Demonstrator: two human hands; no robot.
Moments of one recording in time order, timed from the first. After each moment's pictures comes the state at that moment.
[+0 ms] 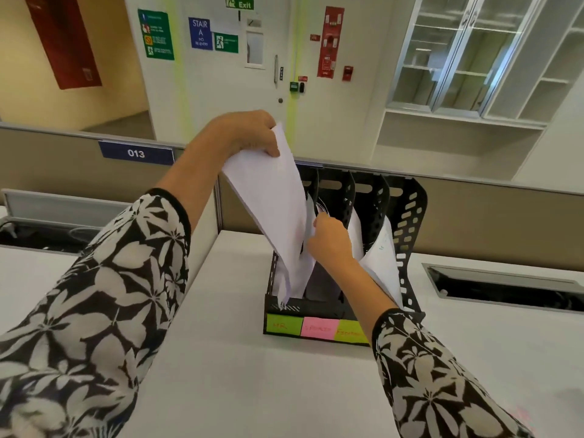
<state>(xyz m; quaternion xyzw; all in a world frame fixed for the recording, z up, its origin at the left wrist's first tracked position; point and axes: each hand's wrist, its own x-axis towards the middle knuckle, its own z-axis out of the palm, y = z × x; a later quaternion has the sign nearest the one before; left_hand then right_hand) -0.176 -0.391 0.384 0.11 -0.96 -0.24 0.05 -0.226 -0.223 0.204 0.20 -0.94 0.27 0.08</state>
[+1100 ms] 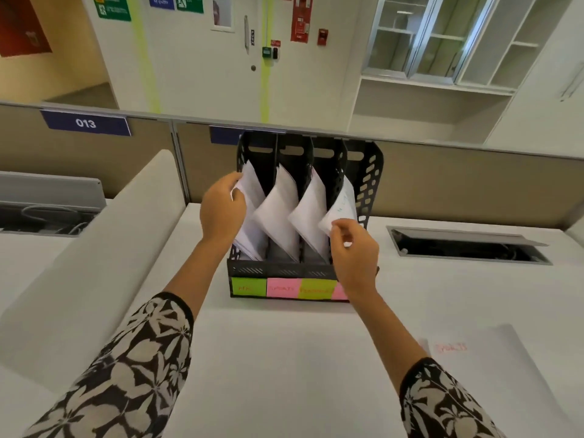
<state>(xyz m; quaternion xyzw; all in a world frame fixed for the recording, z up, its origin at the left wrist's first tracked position) -0.163 -0.327 0.186 0.16 -0.83 -0.37 0.38 -0.174 -0.098 0.158 0.18 -0.81 0.49 0.27</state>
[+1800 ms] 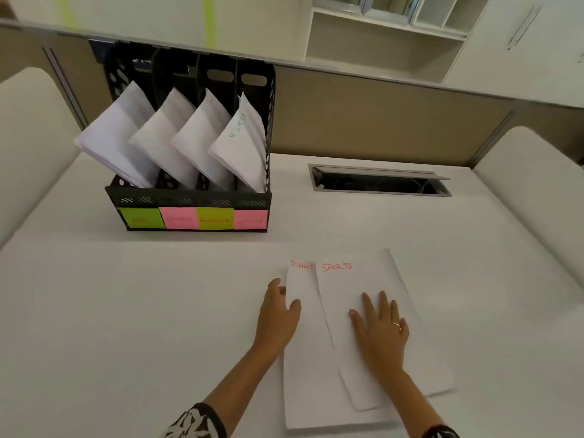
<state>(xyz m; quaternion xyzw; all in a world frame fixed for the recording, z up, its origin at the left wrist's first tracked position) -0.034 0.043 0.010 0.21 -0.78 -0.59 -0.02 -0.058 0.255 -0.029 -0.03 -1.00 0.07 -0.01</state>
